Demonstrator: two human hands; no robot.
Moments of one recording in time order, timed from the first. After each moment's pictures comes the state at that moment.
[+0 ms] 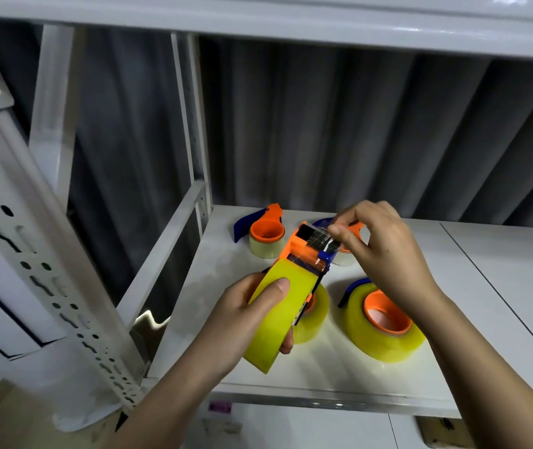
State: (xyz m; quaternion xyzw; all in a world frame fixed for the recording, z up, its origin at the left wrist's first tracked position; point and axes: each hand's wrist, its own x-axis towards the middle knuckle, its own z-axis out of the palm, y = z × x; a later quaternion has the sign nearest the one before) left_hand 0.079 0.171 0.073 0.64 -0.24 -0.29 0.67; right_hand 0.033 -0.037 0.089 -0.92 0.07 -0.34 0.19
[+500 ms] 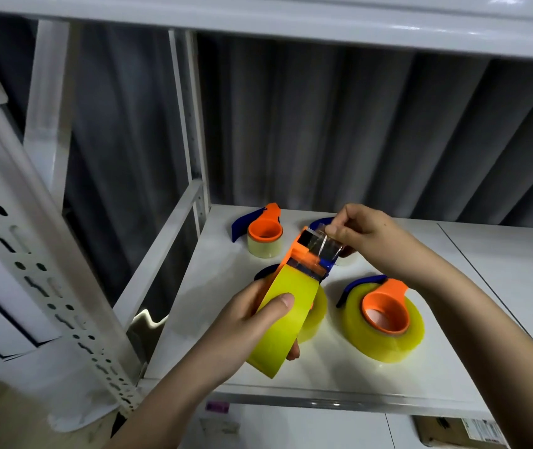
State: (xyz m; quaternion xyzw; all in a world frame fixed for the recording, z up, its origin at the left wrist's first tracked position) left_hand 0.086 0.168 0.055 0.63 -0.29 -0.33 0.63; right_hand 0.043 -0.043 0.109 -0.89 0.12 -0.14 0.41
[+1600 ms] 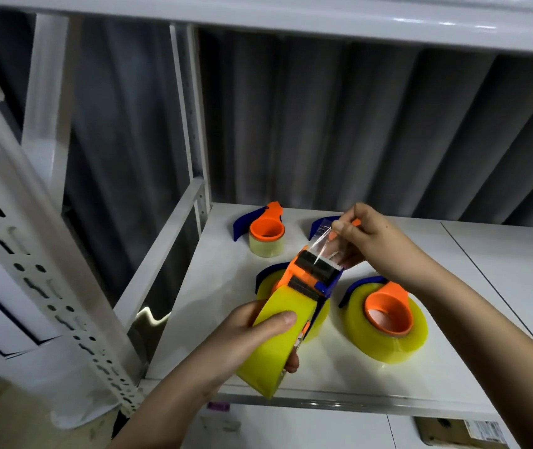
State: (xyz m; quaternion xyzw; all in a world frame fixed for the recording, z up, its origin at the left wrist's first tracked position) left_hand 0.089 0.174 0.047 0.61 -0.23 -0.42 0.63; right_hand 0.047 -0.040 0.102 -0.83 0.16 -0.13 0.52
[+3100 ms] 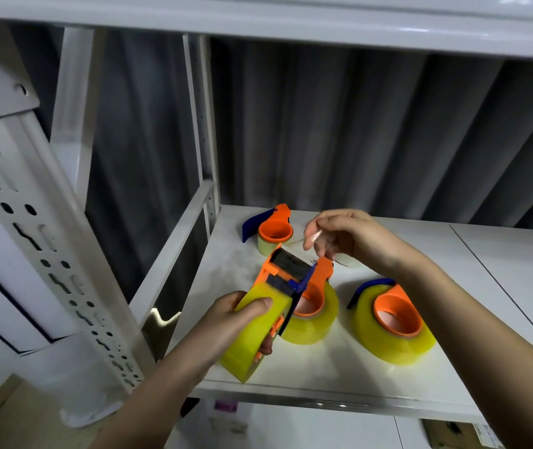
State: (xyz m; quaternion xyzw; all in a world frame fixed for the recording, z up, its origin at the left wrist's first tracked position) left_hand 0.107 0.188 0.049 0.69 -0.14 -0.36 0.61; right_hand 0.084 -0.050 0.088 -0.76 -0.01 -0.01 0.65
